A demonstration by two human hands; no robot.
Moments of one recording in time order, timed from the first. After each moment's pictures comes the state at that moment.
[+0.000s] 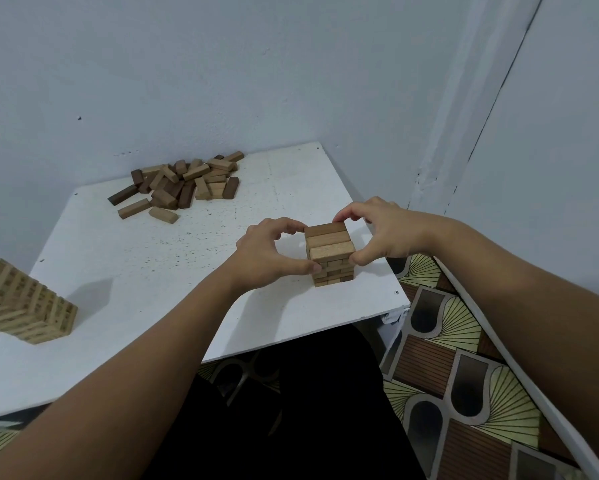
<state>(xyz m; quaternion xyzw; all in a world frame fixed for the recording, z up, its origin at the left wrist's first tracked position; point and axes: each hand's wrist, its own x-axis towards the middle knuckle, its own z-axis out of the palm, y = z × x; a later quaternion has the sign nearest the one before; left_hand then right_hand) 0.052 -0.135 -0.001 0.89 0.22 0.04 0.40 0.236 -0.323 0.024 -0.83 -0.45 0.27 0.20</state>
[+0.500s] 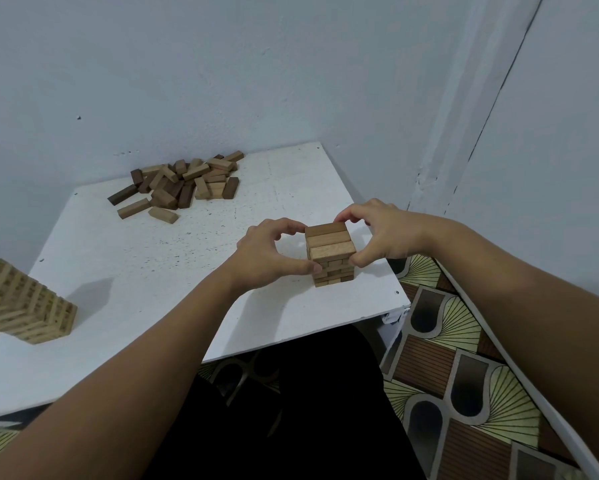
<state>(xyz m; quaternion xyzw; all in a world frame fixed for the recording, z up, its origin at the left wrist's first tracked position) 0.052 -0.134 -0.001 0.88 0.22 0.03 0.41 0.233 -0.321 0.026 -0.83 -0.45 0.27 0.18</state>
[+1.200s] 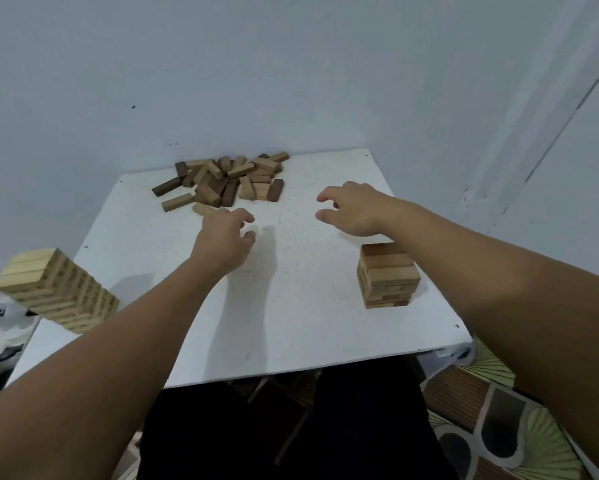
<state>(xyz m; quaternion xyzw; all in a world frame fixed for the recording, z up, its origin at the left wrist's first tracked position) 0.014 0.005 -0.015 0.91 0.37 0.11 0.19 0.212 -0.168 0.039 -0.85 -0.48 0.19 0.11</state>
